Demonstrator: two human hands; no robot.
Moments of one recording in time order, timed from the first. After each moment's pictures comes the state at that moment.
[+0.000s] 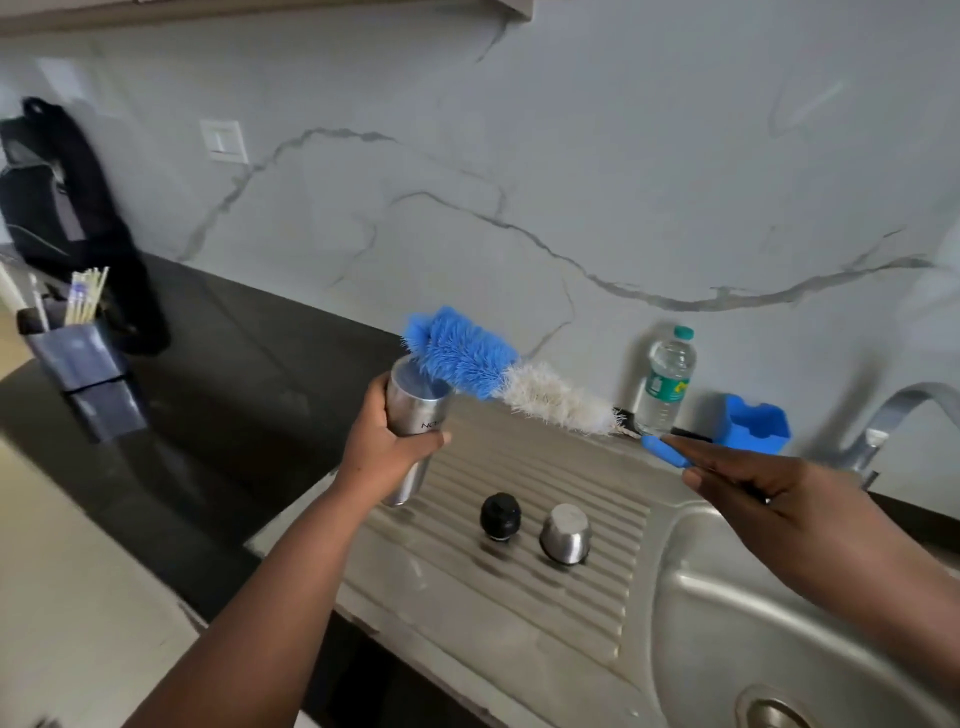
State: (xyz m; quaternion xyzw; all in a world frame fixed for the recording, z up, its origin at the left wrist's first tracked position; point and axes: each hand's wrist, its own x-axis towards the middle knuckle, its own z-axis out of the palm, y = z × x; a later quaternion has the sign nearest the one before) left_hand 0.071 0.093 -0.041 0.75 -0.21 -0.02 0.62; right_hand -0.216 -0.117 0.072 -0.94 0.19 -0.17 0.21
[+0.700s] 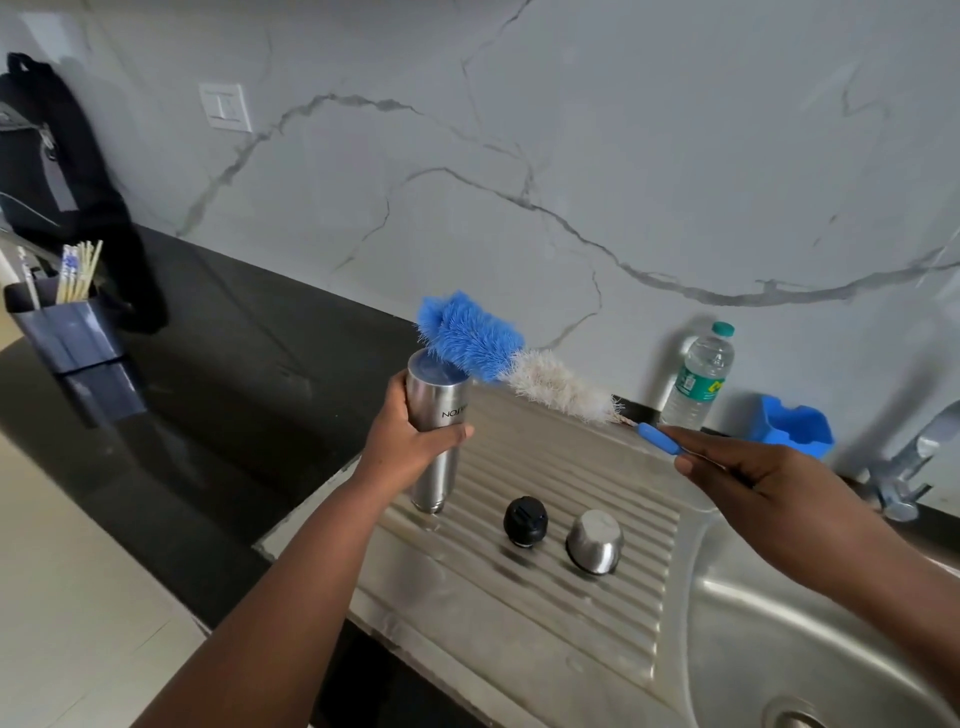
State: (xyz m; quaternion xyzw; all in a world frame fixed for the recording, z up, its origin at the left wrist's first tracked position) left_hand 0.108 0.088 -0.059 0.75 -0.21 -0.06 0.62; right_hand -0.158 -0.107 0.063 -0.94 0.21 -0.14 0.24
